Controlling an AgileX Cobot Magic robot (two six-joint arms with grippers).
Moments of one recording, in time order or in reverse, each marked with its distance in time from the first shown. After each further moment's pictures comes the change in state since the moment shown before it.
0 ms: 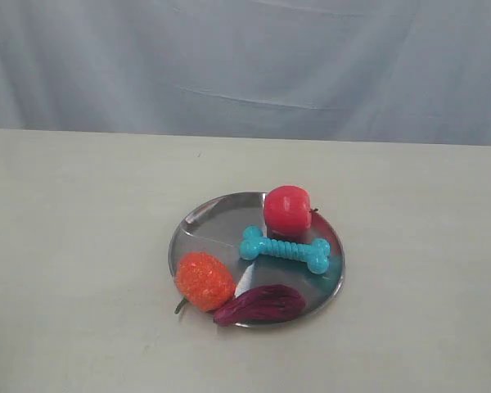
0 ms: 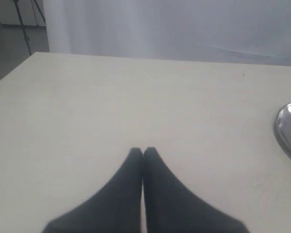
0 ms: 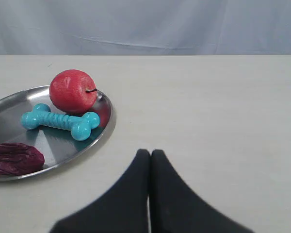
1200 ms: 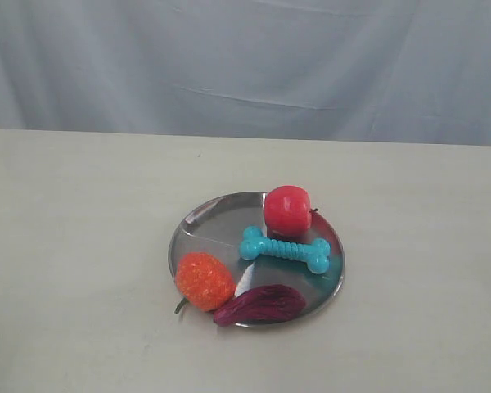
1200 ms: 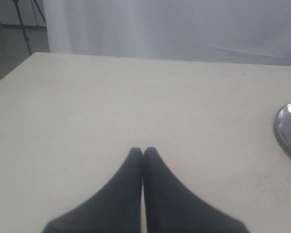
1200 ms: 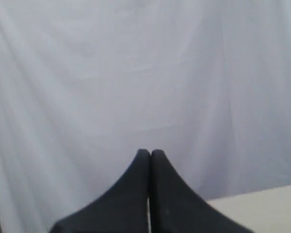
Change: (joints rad) left arm 0.000 0.000 0.000 0.000 0.000 0.000; right arm 0.000 0.000 0.001 0.071 -0.556 0.178
